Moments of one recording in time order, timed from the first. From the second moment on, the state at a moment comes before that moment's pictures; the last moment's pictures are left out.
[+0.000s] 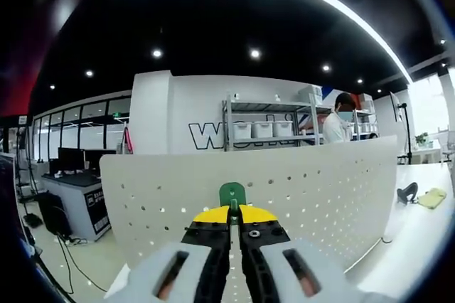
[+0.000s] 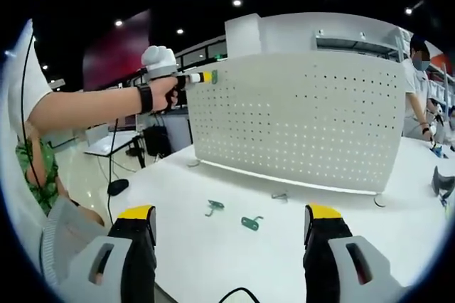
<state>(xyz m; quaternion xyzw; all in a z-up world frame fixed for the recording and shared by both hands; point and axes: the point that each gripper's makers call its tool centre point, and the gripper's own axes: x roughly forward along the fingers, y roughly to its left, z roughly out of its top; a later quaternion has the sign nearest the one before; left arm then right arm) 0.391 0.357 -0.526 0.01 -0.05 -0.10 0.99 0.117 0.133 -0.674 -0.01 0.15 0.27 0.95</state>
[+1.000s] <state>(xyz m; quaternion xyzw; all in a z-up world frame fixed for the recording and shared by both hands) 0.412 0.357 -0.529 0.02 -0.05 -0.09 0.99 0.114 0.126 -0.681 0.00 0.16 0.26 0.95</state>
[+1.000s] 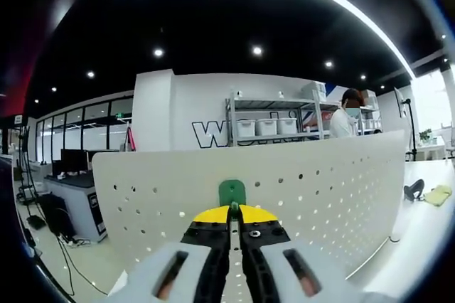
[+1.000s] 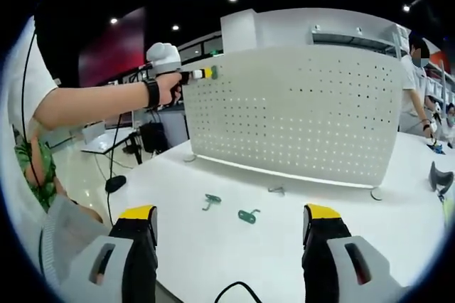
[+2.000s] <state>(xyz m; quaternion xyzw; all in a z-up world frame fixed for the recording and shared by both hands) 0.407 0.352 -0.520 0.02 -0.05 -0.12 0.99 0.116 0.126 -0.679 0.00 0.16 0.26 0.95</state>
